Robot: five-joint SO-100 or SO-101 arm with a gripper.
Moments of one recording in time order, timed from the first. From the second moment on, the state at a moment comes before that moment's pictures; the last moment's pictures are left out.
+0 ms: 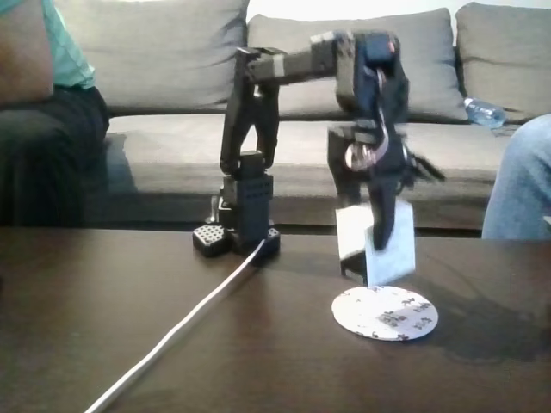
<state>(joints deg) -38.4 74.9 66.7 96.4 2.8</state>
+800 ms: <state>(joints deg) -45.4 71.1 70.3 92.4 3.1</state>
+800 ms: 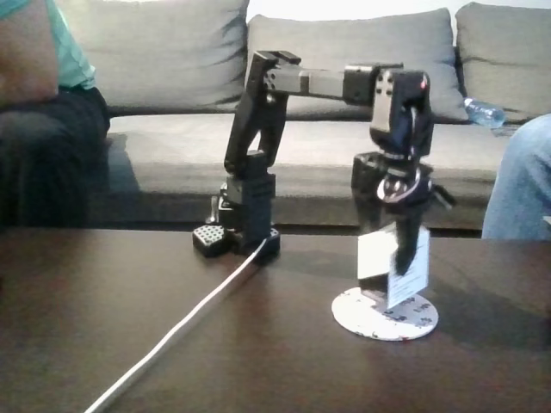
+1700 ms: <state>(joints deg) -45.1 71.0 70.8 91.2 2.8</state>
